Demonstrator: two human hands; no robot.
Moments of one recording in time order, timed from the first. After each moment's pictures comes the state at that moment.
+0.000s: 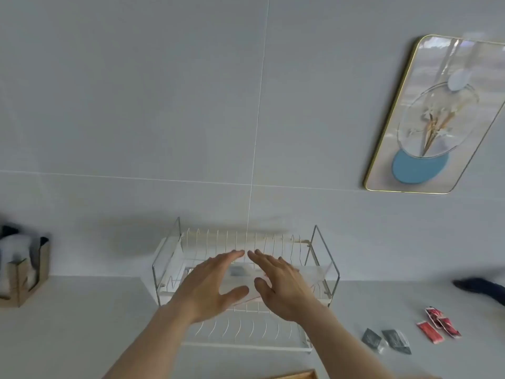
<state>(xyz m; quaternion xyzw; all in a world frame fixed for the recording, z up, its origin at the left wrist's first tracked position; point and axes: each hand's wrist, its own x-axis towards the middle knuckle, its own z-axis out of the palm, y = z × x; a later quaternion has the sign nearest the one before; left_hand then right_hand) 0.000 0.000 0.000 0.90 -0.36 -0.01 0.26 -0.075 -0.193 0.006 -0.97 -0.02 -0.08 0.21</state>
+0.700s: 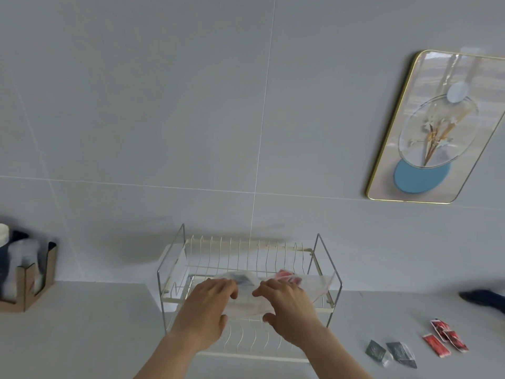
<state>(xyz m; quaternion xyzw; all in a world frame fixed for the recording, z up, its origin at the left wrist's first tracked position) -0.017 0.008 -0.028 0.92 -0.36 0.06 0.14 -0.080 -0.193 -0.012 -1.00 -0.03 -0.06 0.03</state>
